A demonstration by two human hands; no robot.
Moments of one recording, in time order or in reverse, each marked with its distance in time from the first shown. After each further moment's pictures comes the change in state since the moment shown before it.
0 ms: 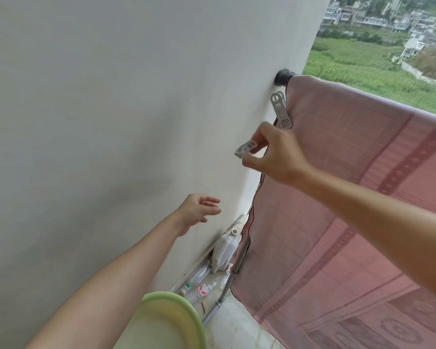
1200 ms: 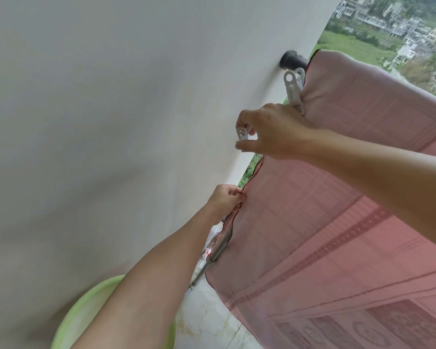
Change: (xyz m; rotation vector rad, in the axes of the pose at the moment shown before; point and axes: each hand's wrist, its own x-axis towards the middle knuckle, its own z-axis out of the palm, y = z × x) left_hand 0.055 -0.042 0.053 -0.277 -0.030 0.087; right_hand 0.041 -0.047 0.029 -0.702 -0.441 -0.167
